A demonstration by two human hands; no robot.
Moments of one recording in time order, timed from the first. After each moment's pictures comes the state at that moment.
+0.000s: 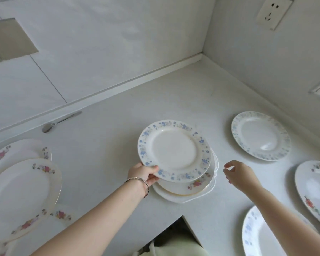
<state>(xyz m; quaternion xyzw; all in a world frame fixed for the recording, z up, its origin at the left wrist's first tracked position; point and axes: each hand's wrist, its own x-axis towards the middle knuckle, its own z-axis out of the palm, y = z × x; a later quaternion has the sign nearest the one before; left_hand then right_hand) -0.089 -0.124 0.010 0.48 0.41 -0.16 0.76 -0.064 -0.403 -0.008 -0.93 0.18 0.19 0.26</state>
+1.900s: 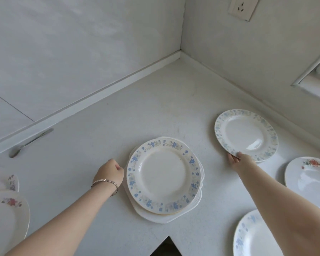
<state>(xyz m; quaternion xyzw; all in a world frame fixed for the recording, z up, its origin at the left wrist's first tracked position) -0.021 -0.099 -0.016 0.93 0.25 -0.17 0.20 0.033 -0.469 -0.052 -0.27 0.53 -0.07 0.80</state>
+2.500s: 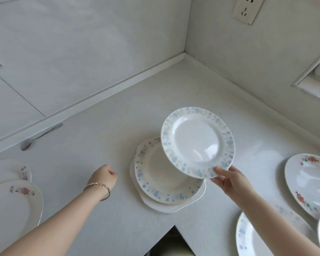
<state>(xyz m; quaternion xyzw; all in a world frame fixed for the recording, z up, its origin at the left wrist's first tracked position) -0.056 -0.053 -0.026 0.91 0.29 -0.18 0.25 -0.071 -0.401 0.011 -0.46 0.30 0.17 0.82</state>
